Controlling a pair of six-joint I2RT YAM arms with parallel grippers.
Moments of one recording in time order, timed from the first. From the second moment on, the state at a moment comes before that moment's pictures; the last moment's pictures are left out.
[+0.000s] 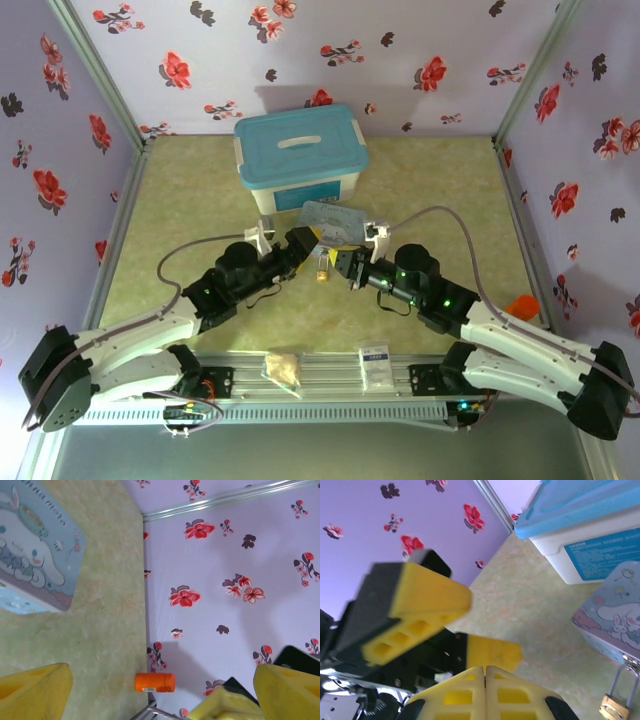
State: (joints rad) left arm -0.94 1.05 0.56 0.33 -0.01 -1.37; right arm 0.93 0.88 0.59 0.12 -0.08 0.64
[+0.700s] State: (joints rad) left arm -0.96 1.08 0.55 0.46 -0.06 -1.50; right arm 0.96 1.05 0.57 0.32 -0.13 0.64
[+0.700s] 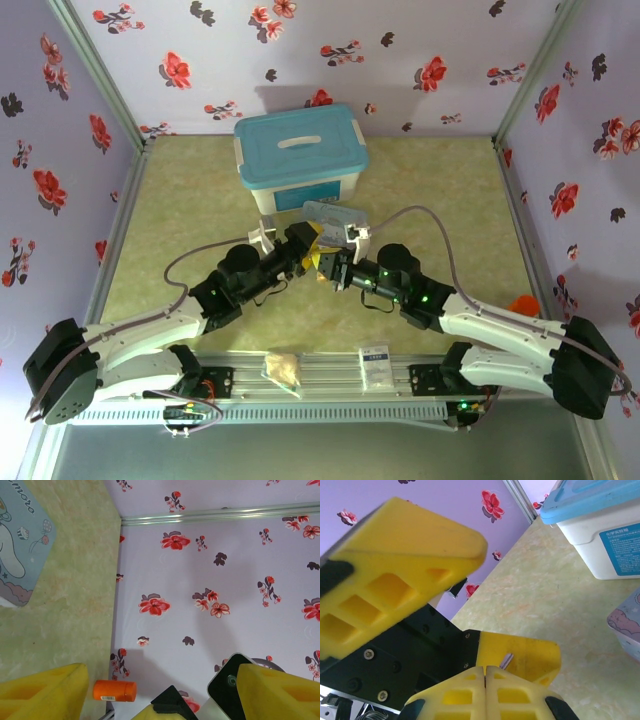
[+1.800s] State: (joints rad) left arm -0.97 1.05 0.58 0.32 -0.11 -1.24; right arm 0.87 0.94 0.44 0.42 -0.16 0.72
